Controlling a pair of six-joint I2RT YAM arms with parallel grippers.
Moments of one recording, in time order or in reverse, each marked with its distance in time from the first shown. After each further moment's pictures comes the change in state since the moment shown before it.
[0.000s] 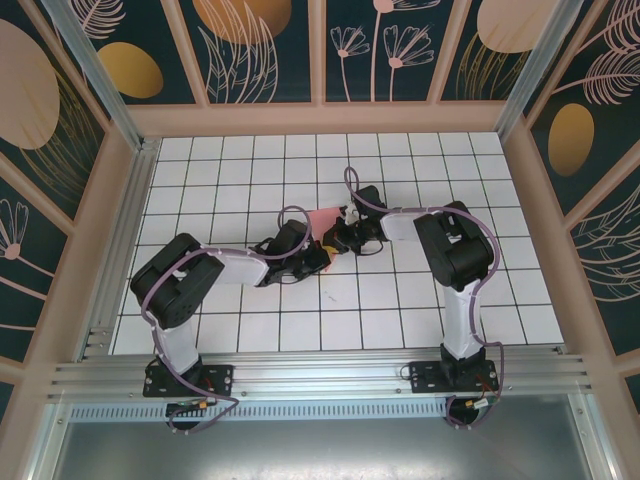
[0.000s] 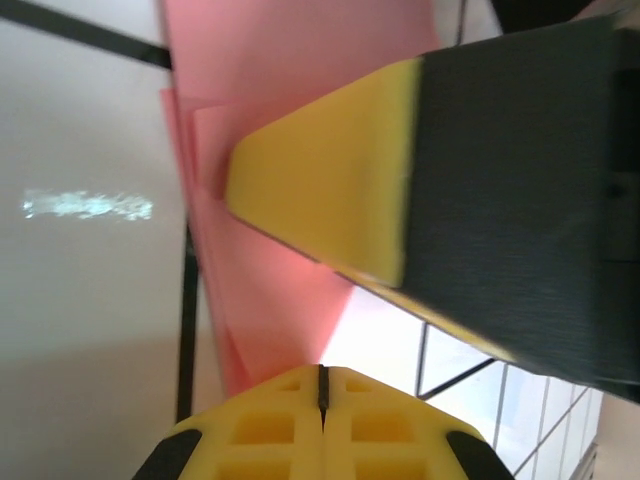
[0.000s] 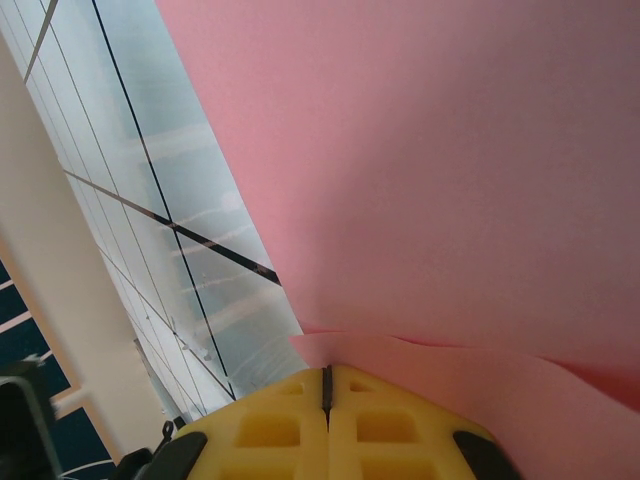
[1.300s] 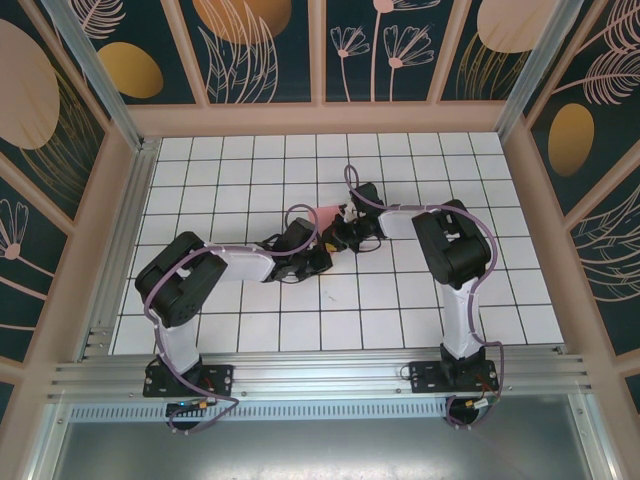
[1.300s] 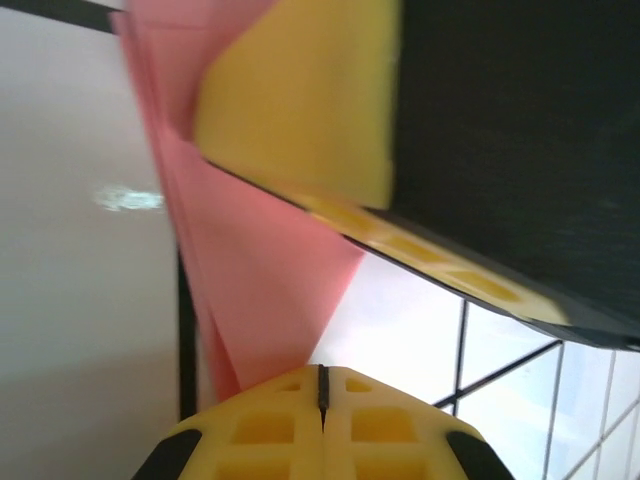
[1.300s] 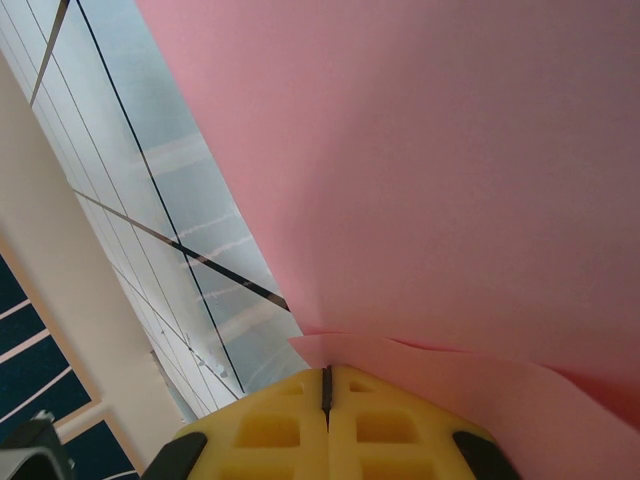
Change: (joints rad) left arm -0.023 0.016 0.079 -0.152 -0.038 0.086; right arm -0.001 0.026 0.045 -0.029 0.003 0.052
